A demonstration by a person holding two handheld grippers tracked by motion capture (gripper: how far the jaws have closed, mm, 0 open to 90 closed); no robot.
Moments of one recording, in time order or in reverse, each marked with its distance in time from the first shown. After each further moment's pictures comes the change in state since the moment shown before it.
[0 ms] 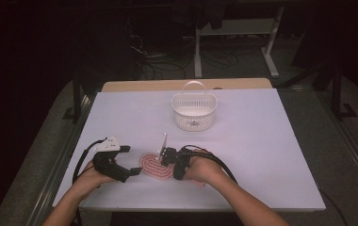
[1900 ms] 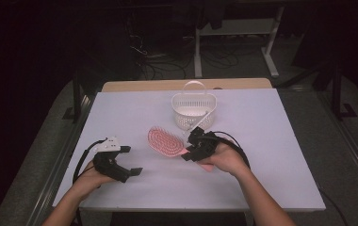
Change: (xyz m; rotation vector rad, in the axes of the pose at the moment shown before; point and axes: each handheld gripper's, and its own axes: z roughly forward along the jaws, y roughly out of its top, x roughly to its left) left arm 0.000 -0.001 0.001 0.009 -0.006 0.005; right arm -0.046 -0.061 -0.052 -0.472 0.069 0.132
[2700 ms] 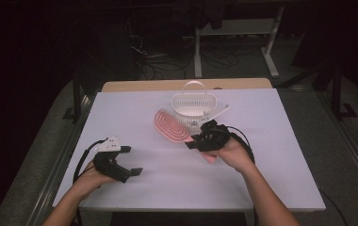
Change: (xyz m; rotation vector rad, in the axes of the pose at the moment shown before) left arm 0.000 0.000 0.001 -0.001 -0.005 0.000; right arm -0.022 -0.012 -0.025 -0.227 -0.010 0.057
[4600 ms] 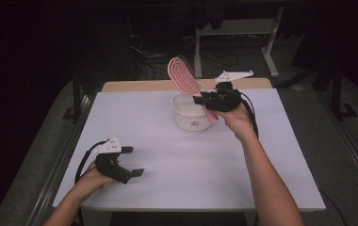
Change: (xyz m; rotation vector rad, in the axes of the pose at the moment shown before) left arm -0.001 -0.003 0.004 -0.039 -0.027 0.015; right arm -0.065 0.055 -0.040 -0.318 -0.148 0.063
